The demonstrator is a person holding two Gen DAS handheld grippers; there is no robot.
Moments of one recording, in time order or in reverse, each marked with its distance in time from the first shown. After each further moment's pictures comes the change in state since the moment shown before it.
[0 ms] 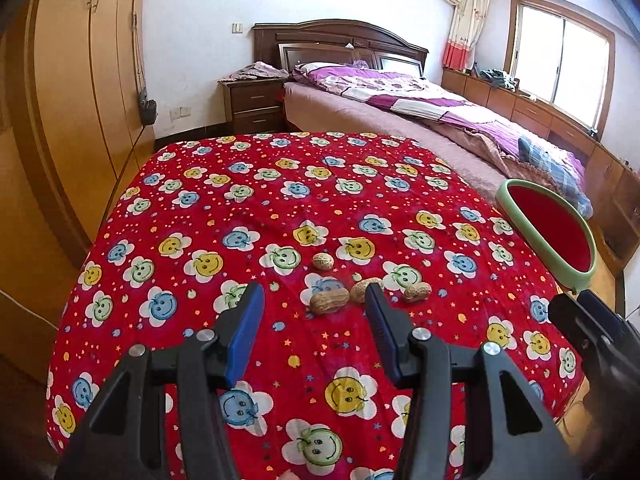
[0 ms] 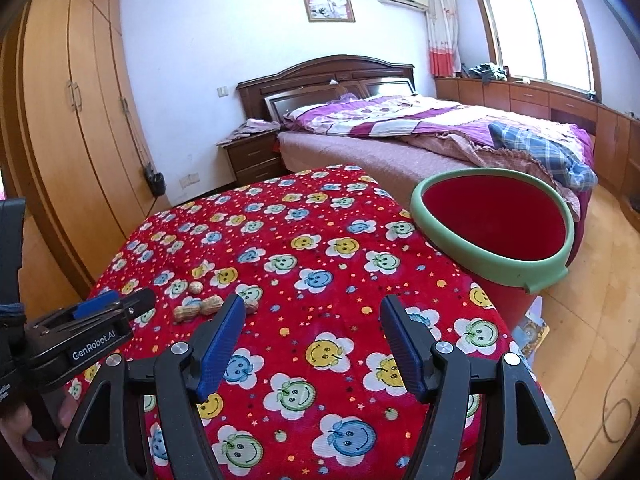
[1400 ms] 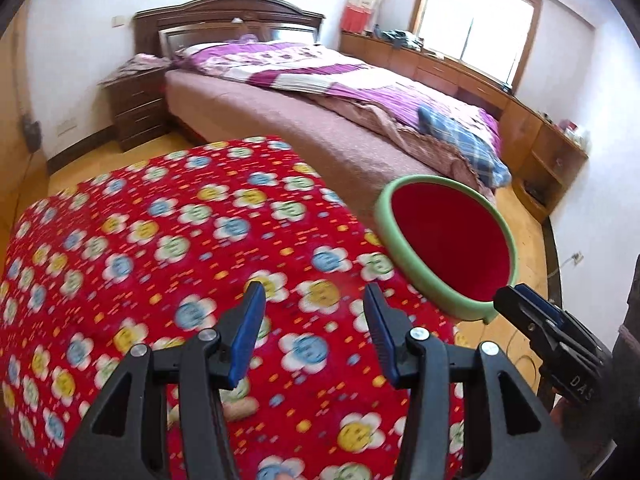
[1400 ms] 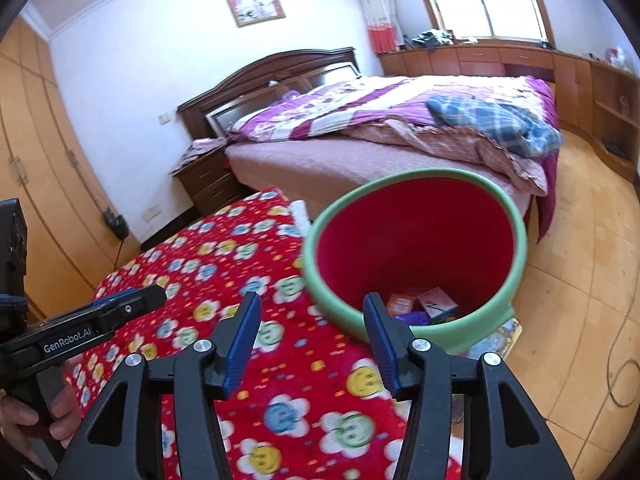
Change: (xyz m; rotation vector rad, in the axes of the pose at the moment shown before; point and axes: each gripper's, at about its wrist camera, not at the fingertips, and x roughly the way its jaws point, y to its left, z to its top) left arm 0.049 -0.112 0.090 0.163 0.129 -0.337; right arm 0.020 -0.108 0.068 0.199 0.025 -0.074
